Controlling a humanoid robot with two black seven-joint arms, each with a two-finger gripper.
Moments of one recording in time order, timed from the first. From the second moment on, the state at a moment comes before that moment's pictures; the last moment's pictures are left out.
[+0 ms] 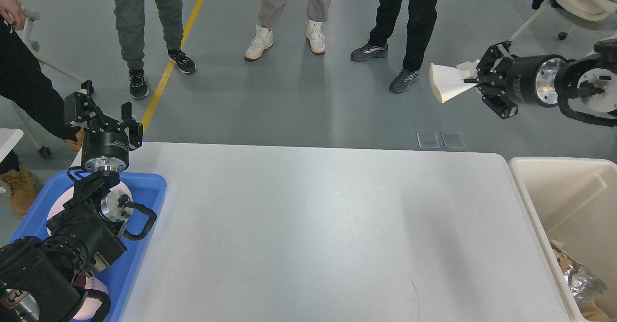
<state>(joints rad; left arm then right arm) -0.85 0.11 -0.68 -0.02 -0.06 -0.39 -0.77 1.69 -0.69 -0.85 1.07 0.54 0.13 -0.09</state>
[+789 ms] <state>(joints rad) -0.85 0.11 -0.68 -0.02 -0.06 -0.39 -0.77 0.97 -0.69 -0.82 0.48 0.49 0.00 -0.08</state>
